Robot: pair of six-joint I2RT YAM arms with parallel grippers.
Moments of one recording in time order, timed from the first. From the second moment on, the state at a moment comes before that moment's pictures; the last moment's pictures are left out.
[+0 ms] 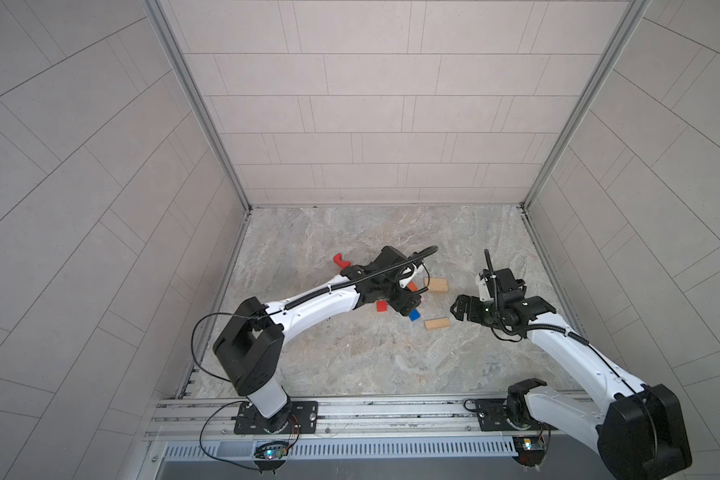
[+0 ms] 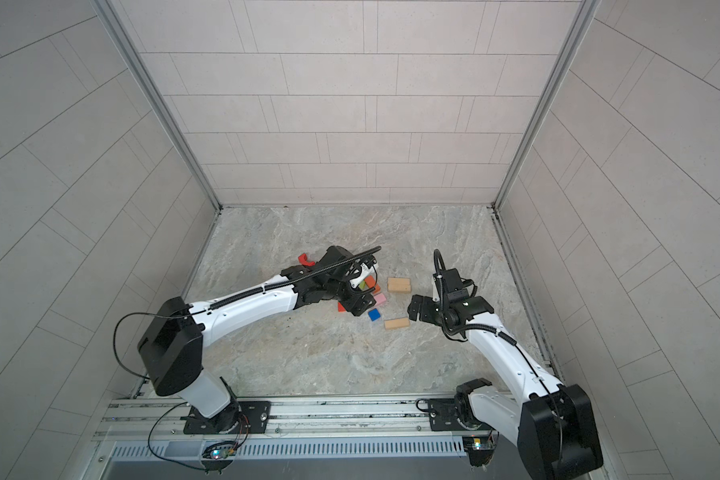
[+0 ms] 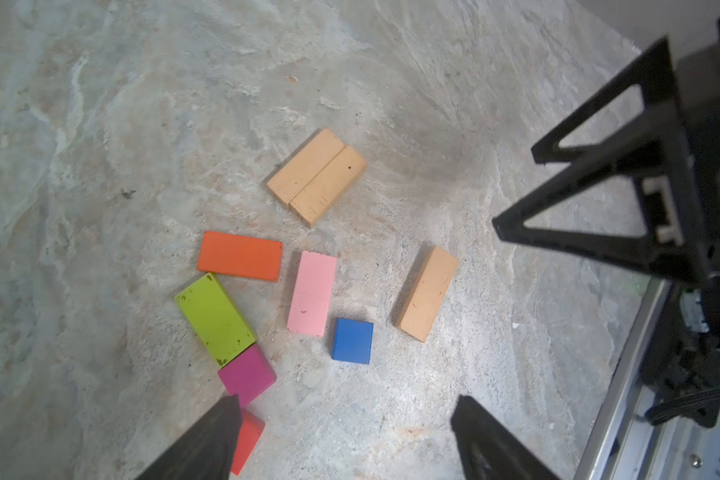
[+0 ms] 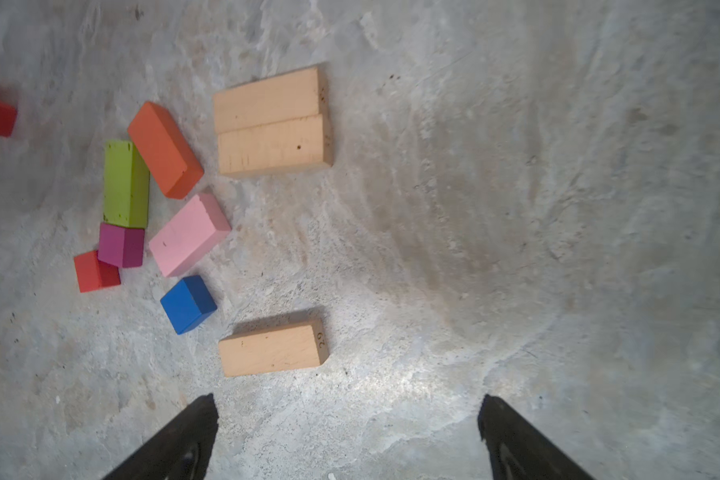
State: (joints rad) left arm -0.81 1.61 1.18 -0.43 0.18 -0.08; right arm 0.26 1.08 0.66 -0.64 -0.12 0.46
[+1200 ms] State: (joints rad) left arm -0.40 1.16 1.03 -0.71 0.33 -0.31; right arm 0.61 1.49 0.80 -0.60 0.09 0.40
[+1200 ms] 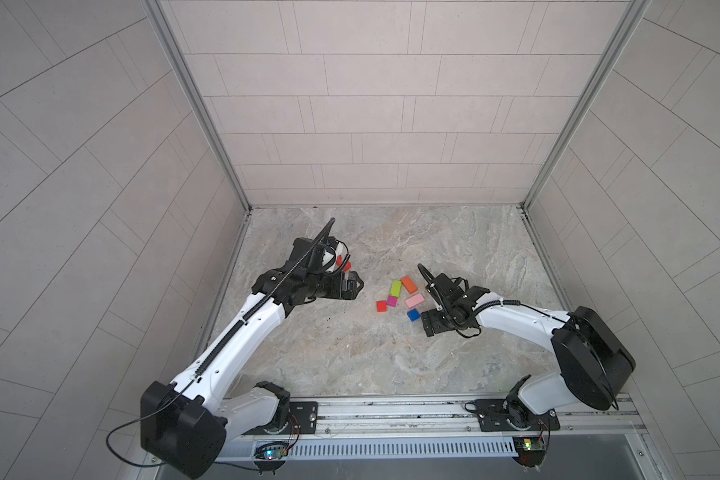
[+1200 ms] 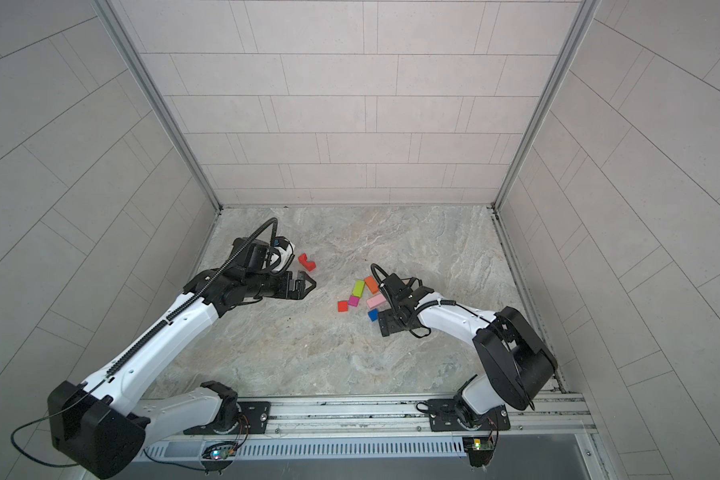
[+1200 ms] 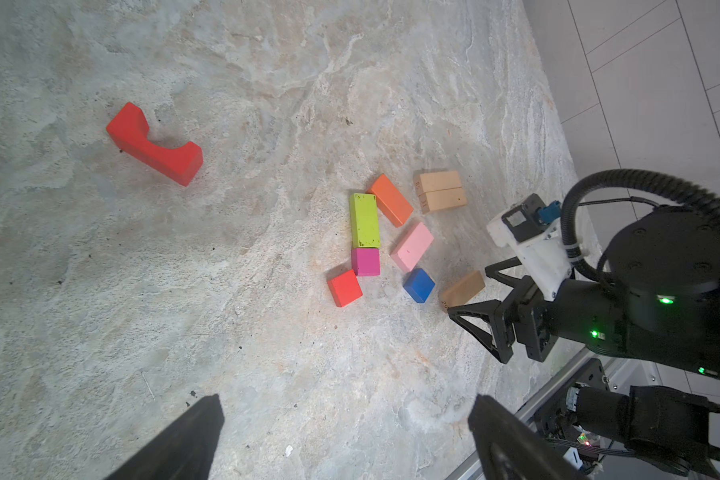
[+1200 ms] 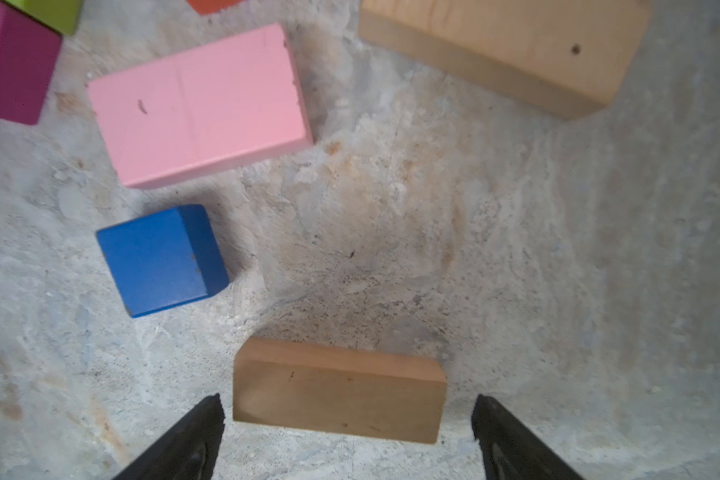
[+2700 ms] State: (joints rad) left arm -0.39 1.11 1.01 -0.68 0.34 -0.31; right arm 0.53 1.66 0.98 -0.64 0.15 0.56
